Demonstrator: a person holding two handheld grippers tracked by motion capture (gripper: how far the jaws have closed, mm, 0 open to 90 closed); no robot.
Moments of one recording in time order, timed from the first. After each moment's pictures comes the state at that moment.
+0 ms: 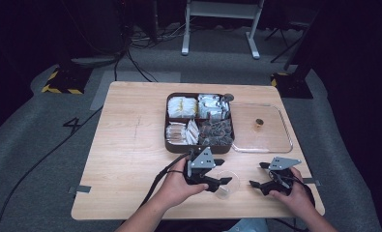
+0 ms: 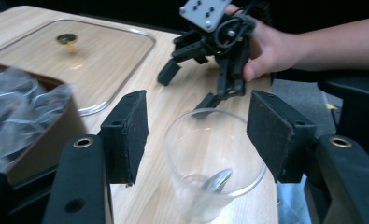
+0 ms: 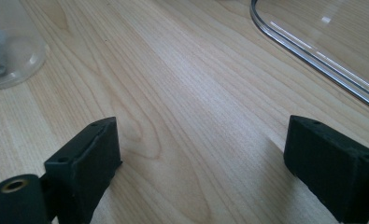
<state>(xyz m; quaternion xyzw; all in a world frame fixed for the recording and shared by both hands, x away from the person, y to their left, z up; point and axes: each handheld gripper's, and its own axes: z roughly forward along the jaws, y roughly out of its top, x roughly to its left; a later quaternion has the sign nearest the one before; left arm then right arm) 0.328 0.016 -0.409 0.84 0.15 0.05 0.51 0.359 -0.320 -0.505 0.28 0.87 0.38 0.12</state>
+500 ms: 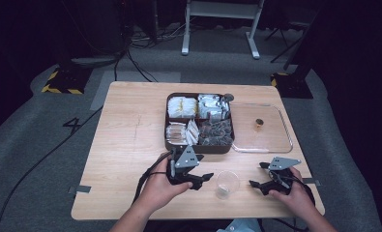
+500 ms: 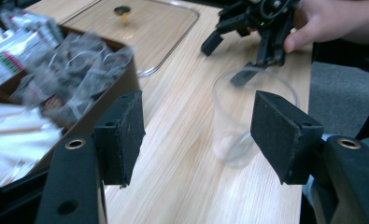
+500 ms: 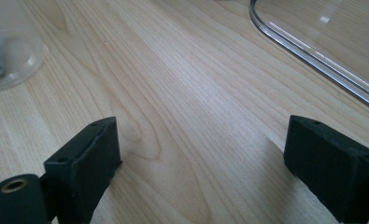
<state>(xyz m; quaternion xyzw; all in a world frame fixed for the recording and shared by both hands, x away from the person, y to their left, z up) 0.318 0.057 -0.397 0.86 0.20 0.10 0.46 0.359 -0.319 -0.505 0.29 0.87 0.38 0.13</state>
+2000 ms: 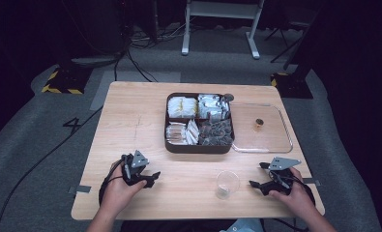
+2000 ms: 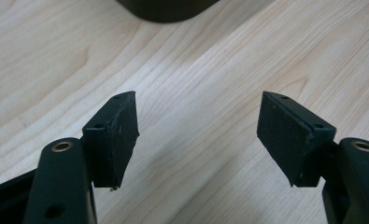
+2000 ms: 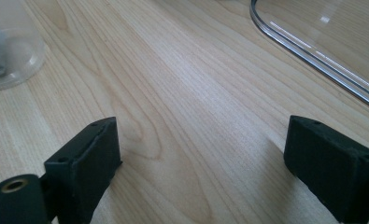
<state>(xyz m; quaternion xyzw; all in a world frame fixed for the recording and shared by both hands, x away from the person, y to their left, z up) 0.332 0.181 -0.482 0.85 0.38 0.15 0.34 0.359 -0.320 -0.505 0.29 0.87 0.38 0.13</state>
